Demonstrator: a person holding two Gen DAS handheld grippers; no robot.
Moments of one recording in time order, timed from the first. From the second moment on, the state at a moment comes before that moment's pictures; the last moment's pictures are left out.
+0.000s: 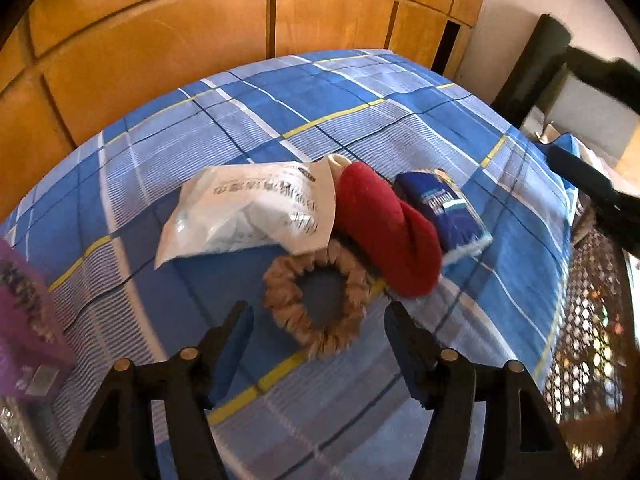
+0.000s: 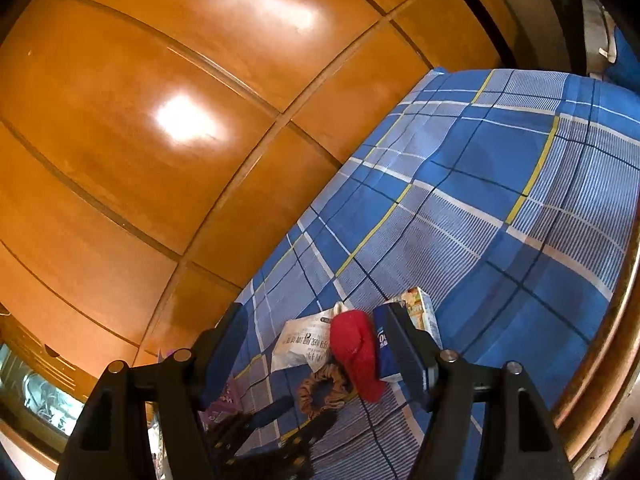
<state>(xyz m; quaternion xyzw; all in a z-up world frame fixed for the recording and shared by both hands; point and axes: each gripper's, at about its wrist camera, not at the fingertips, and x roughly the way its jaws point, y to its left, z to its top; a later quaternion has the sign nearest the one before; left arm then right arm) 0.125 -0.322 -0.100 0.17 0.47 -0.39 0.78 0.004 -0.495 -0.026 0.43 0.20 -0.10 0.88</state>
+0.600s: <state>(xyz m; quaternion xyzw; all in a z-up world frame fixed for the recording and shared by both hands) 0.104 -0.228 -0.105 0.15 0.48 -0.35 0.79 0.055 -0.472 -0.034 0.33 0.37 -0.11 0.86</state>
